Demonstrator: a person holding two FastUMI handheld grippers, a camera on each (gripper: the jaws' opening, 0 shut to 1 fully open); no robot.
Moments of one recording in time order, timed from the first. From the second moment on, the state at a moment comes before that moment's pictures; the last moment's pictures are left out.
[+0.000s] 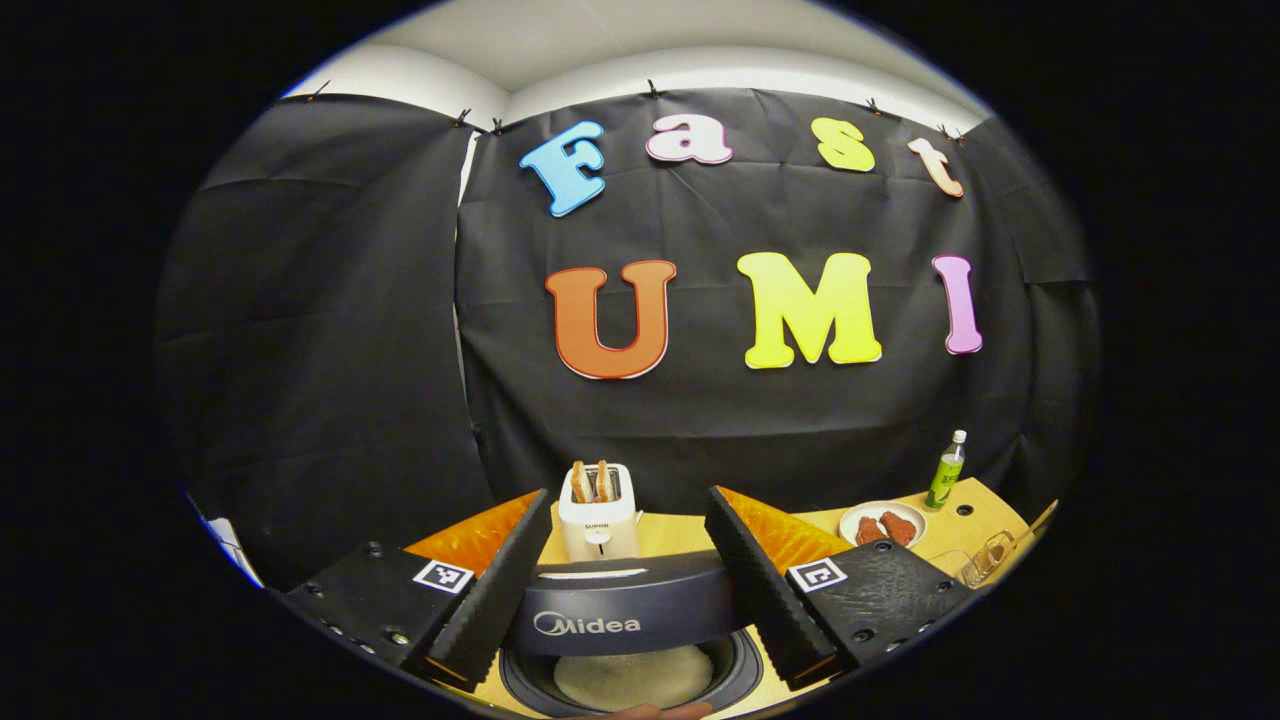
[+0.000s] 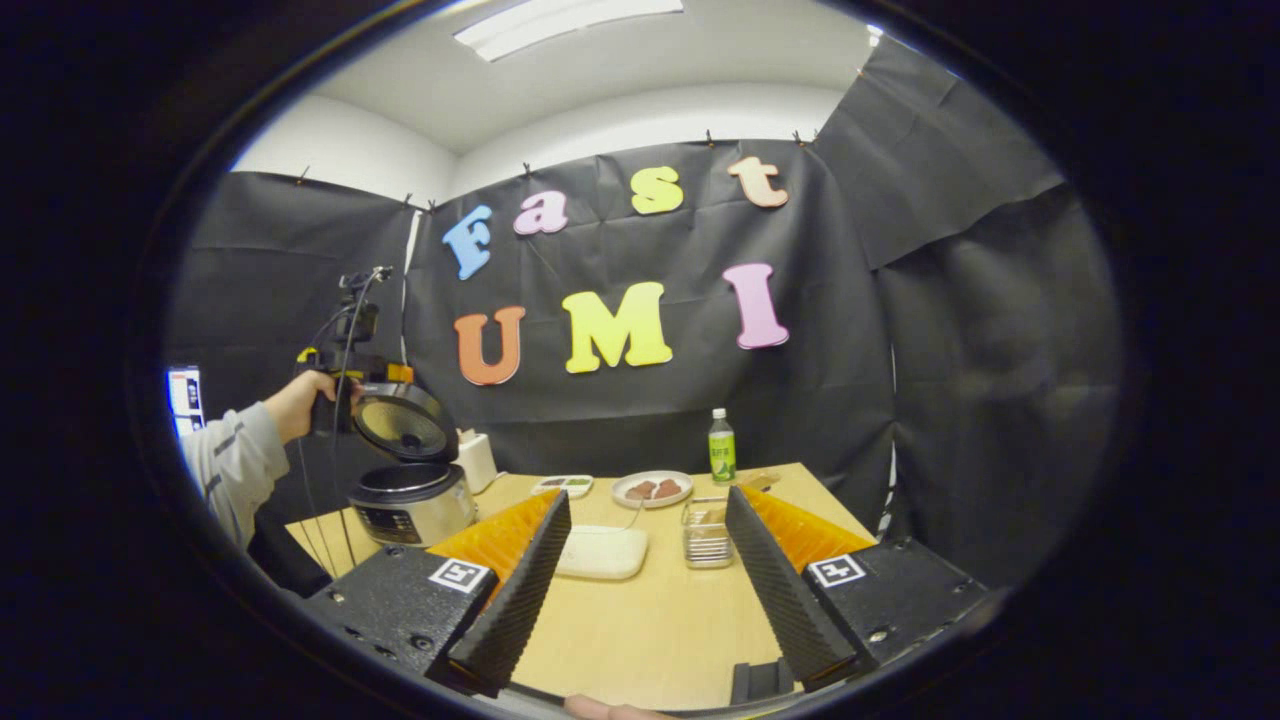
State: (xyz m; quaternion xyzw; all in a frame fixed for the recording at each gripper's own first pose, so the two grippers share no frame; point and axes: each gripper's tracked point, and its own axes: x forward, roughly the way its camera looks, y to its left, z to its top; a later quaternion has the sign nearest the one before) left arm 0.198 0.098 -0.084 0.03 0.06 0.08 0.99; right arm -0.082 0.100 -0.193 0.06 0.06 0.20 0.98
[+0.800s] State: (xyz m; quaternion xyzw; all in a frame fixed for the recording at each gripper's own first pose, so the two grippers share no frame) left arm 0.137 0.095 -0.192 0.00 0.13 0.08 0.99; right arm -0.122 0.131 -0.168 0.06 0.04 0.24 0.97
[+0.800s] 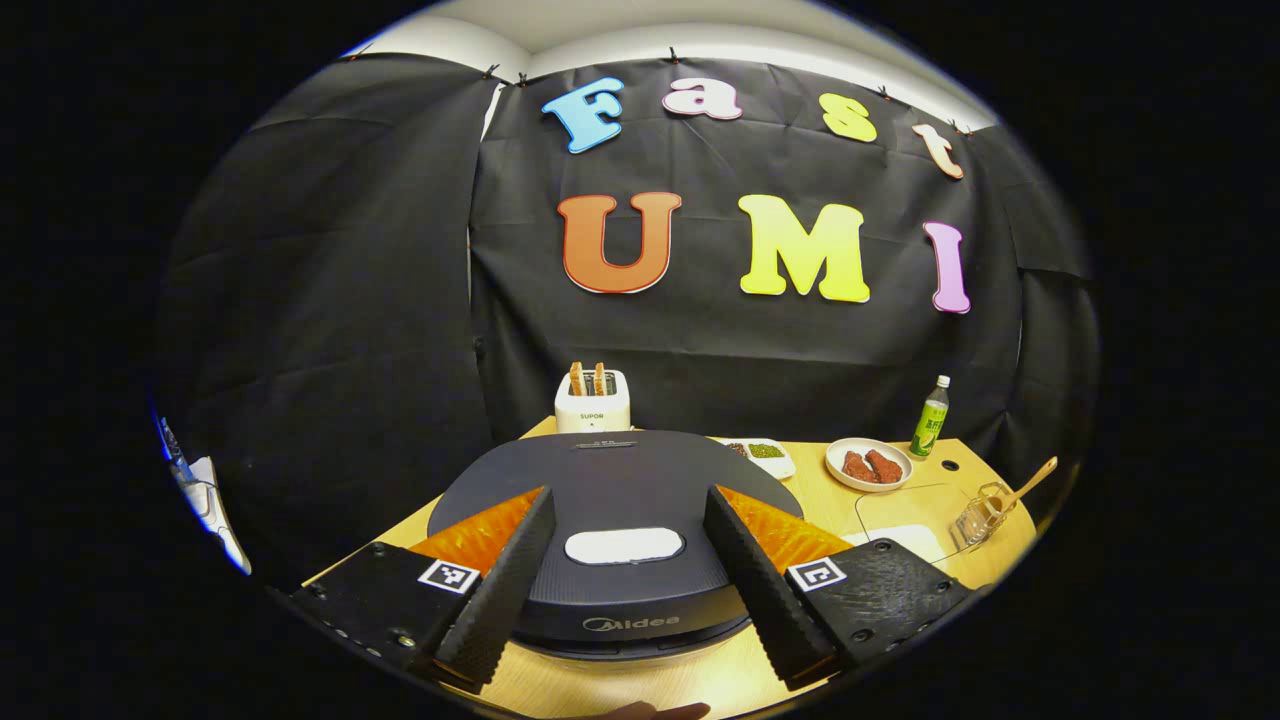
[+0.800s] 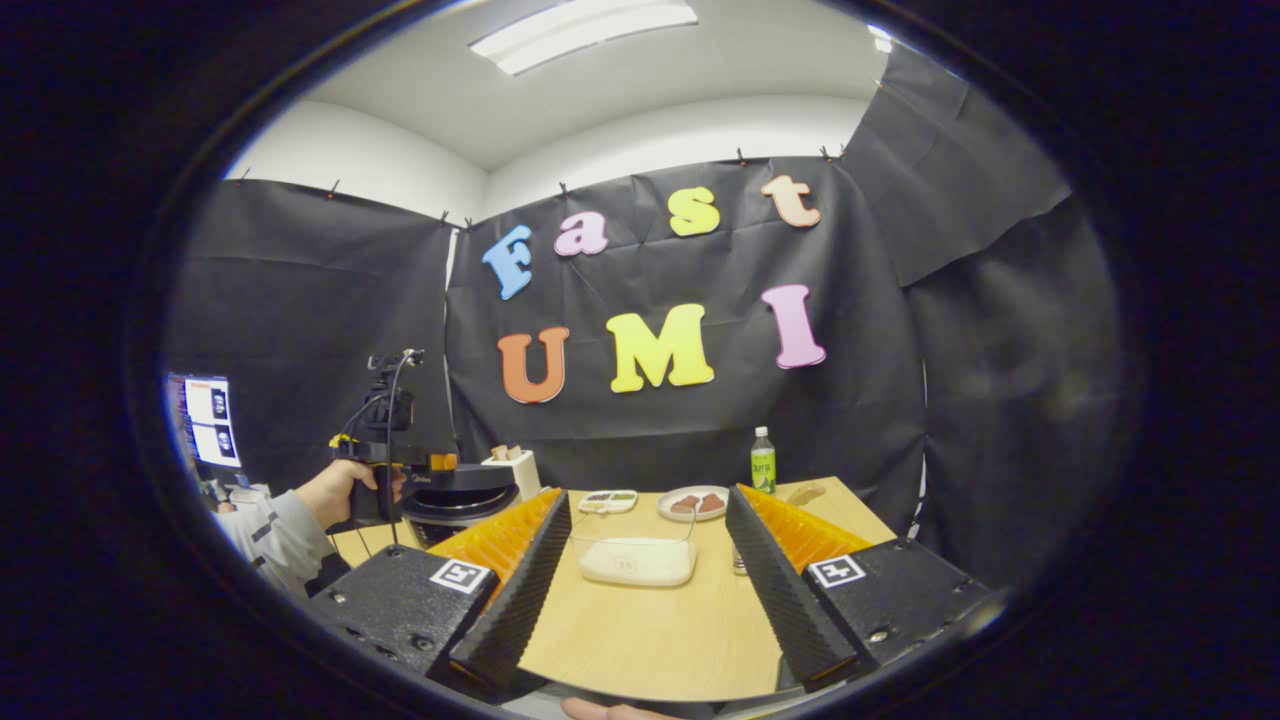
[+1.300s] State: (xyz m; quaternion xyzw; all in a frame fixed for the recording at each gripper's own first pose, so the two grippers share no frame) left arm 0.123 0.092 -0.221 -0.02 0.16 0.10 0.98; right arm -0.127 0.149 -0.186 0.08 0.08 0.26 0.96
